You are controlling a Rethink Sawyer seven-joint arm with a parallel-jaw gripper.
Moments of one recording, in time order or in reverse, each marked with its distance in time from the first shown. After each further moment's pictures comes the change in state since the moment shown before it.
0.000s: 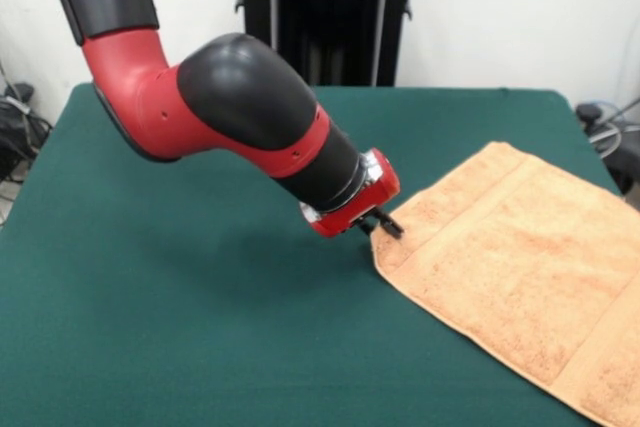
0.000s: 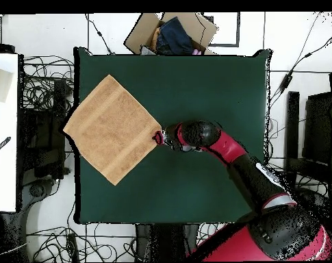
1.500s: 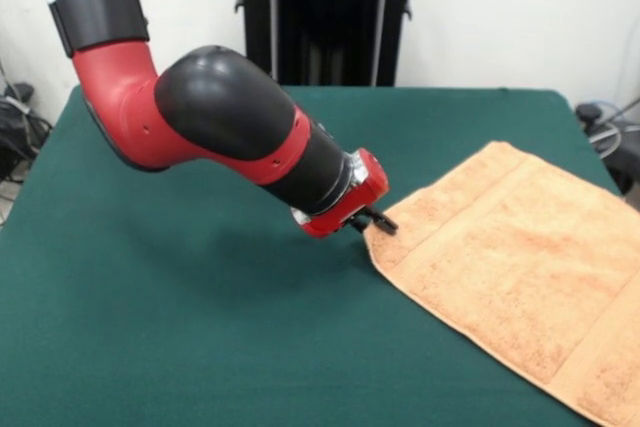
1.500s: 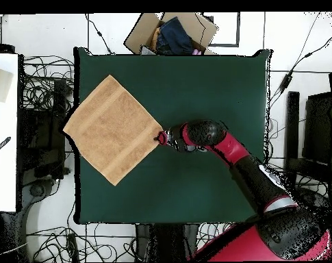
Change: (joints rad) arm -0.046 0.043 0.029 -0.028 0.000 0.073 0.000
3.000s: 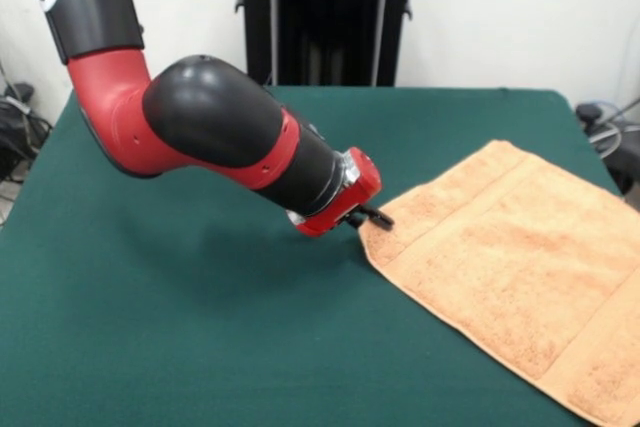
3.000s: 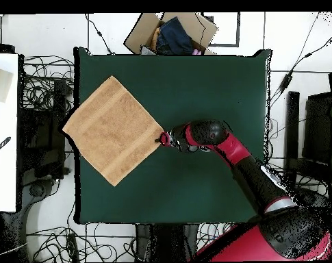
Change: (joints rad) arm -0.017 0.026 0.008 -0.026 0.000 0.065 0.000
